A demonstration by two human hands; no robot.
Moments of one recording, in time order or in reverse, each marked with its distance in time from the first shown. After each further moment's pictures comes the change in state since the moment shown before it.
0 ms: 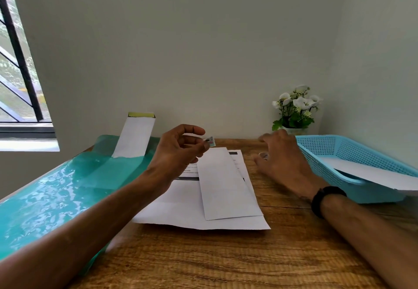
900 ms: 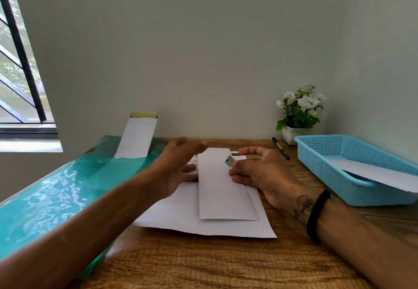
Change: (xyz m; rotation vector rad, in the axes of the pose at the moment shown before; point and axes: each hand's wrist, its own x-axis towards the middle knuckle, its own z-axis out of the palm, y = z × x) left_hand -0.006 0.006 0.002 -0.276 0.008 -0.456; right_hand -0.024 -0.063 0.000 1.289 -0.287 0.620
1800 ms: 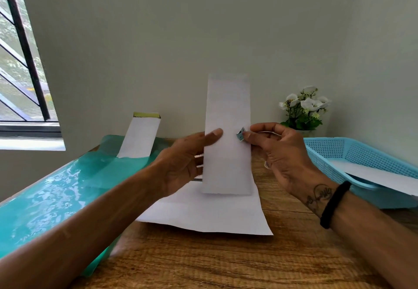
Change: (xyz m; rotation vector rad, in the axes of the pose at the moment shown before) left_hand 0.000 0.006 -0.002 -0.083 -0.293 0.073; right_hand 0.003 -0.032 -0.013 0.185 0.018 -0.338
